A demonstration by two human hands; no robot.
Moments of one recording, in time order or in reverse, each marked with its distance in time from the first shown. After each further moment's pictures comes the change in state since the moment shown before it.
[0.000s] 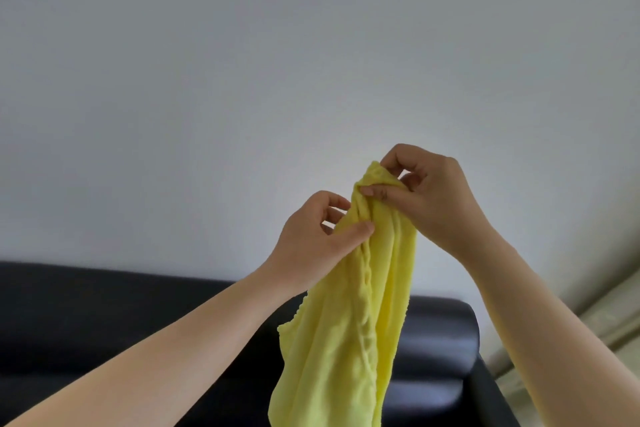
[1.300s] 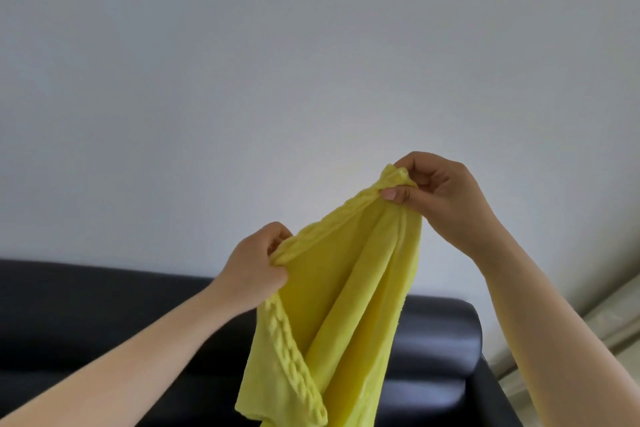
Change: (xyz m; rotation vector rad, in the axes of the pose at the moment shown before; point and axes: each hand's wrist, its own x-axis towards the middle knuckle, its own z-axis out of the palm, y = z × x) left_hand -0.018 -0.051 -0.048 0.444 -0.007 -0.054; right_hand -0.004 0.011 -0.010 0.276 -0.070 0.016
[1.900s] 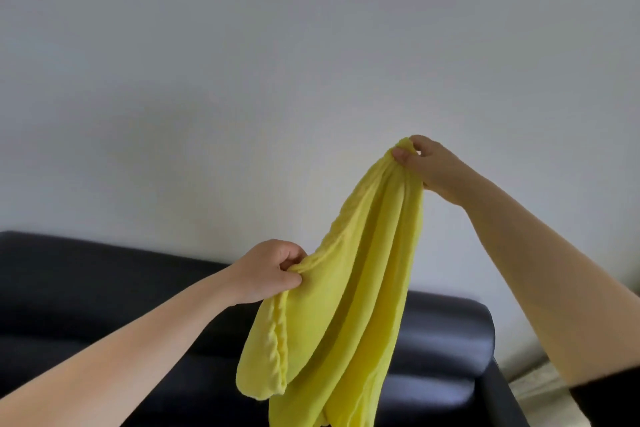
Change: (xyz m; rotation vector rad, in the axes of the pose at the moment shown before) left_hand 0.002 -0.035 -0.011 -0.035 -0.332 -0.043; right_hand 0.083 0.059 0.004 -0.219 -0.076 0.437
